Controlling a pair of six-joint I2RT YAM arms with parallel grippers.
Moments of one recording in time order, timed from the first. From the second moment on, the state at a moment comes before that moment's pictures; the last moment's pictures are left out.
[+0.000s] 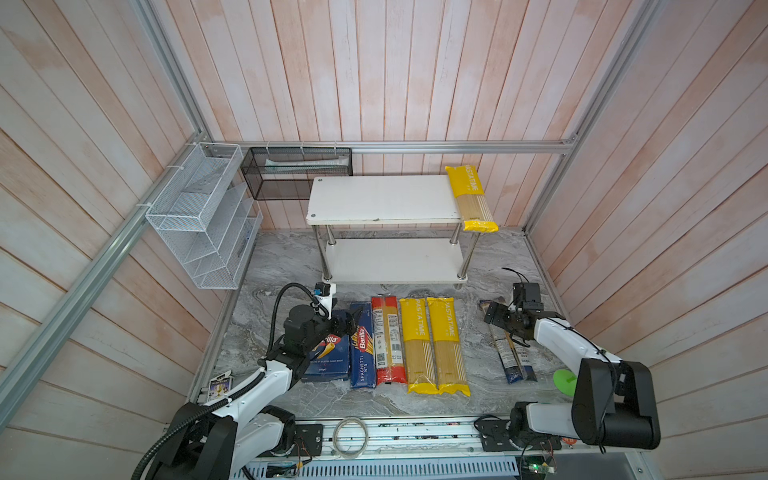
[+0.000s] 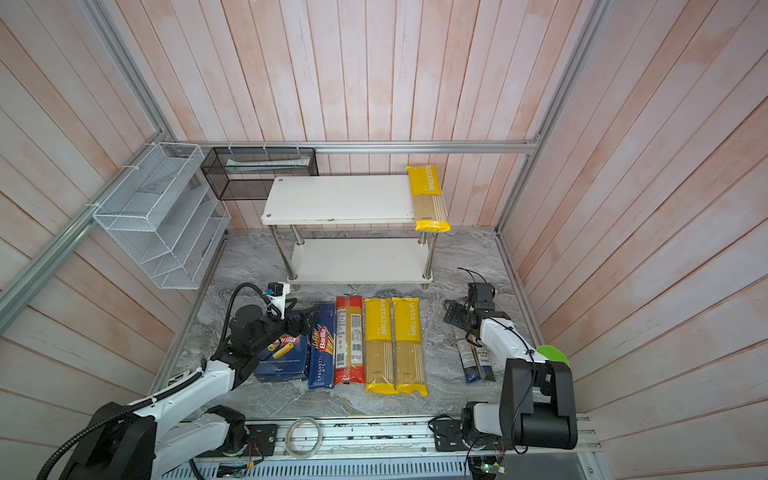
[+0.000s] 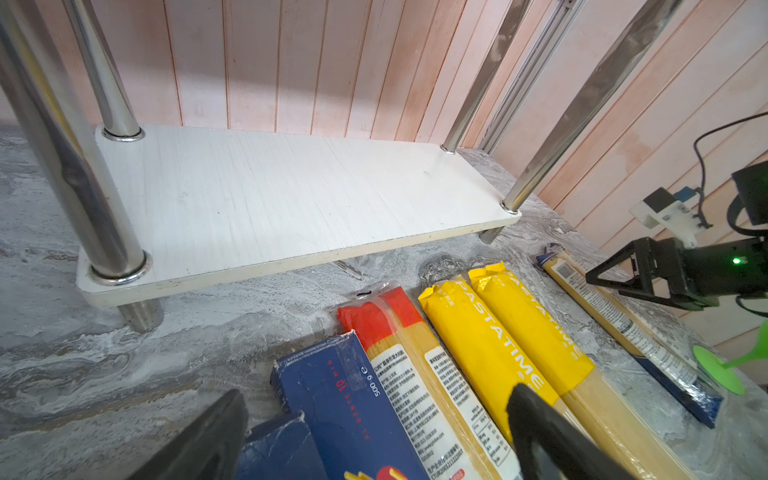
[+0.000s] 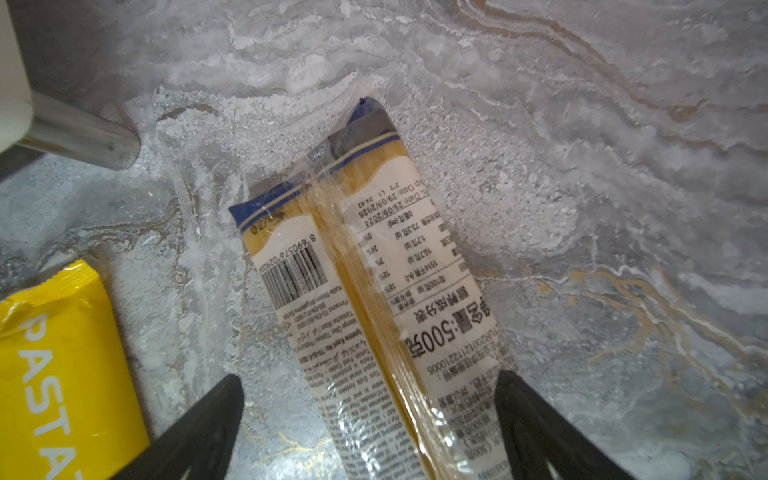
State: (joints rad) left arm -0.34 1.09 0.35 0.46 0.28 -0.23; right arm -0.04 1.33 0.65 -0.35 0.00 0.37
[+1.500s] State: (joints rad) left arm -0.34 1.13 0.35 0.46 0.28 -0.24; right arm 0.18 1.31 0.73 -0.51 -0.02 0.34
